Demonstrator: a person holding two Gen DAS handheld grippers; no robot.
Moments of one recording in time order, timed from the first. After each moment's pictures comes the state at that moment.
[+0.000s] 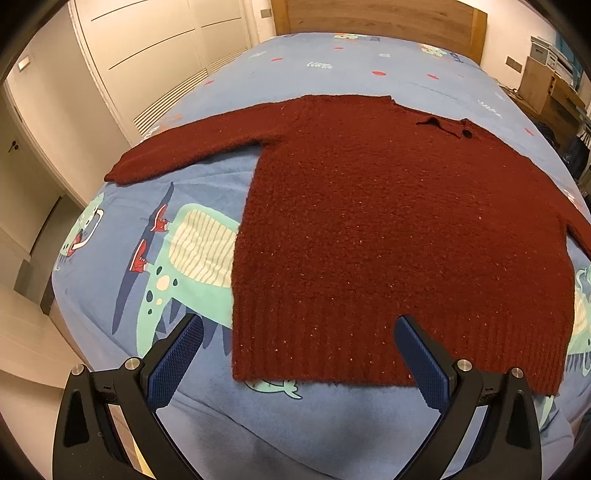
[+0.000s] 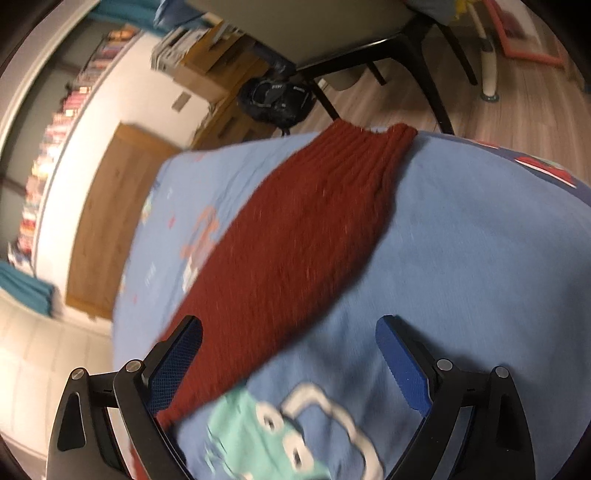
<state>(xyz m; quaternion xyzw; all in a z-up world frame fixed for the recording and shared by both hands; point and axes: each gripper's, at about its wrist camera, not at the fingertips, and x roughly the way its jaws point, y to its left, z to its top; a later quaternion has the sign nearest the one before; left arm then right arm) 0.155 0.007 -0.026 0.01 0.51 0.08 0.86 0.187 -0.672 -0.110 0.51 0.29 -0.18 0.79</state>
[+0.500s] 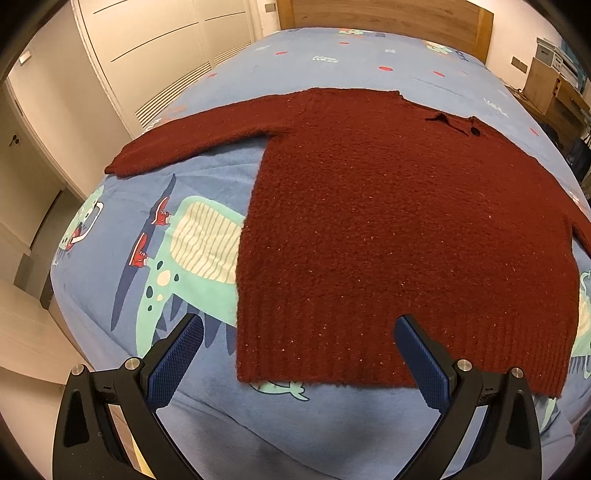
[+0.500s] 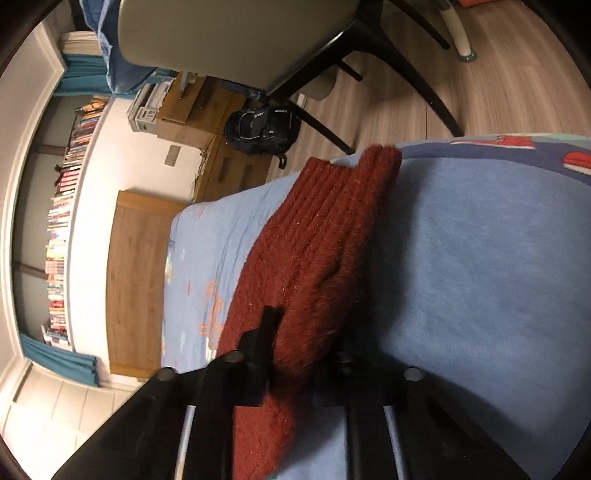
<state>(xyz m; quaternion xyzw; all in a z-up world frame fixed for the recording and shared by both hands) 0.158 0.016 -0.032 0.00 0.52 0.08 0.85 0.204 -0.729 -0.135 0.61 0.21 -0.18 0.74</state>
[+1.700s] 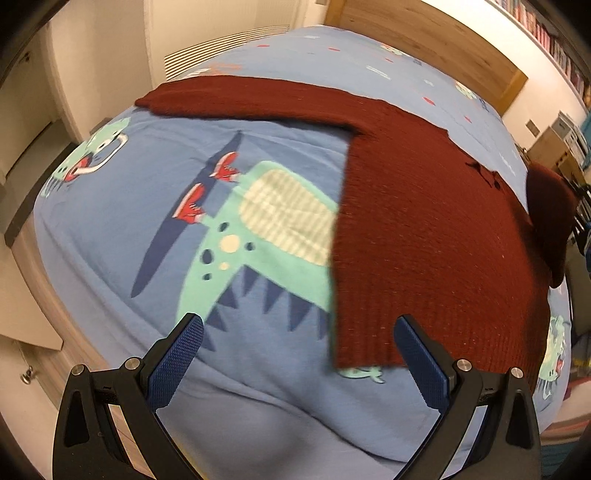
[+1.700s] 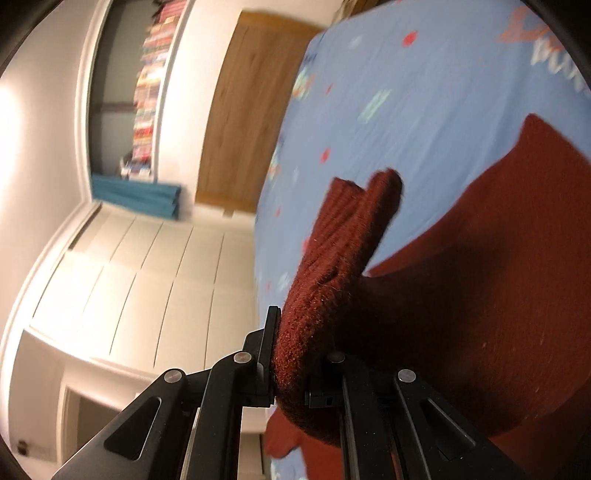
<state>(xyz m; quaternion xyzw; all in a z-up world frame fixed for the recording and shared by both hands) 0.120 0.141 -0.024 -0.15 0.52 0.07 0.84 0.409 -0.347 -0.014 0.56 0.32 0.16 0.75</state>
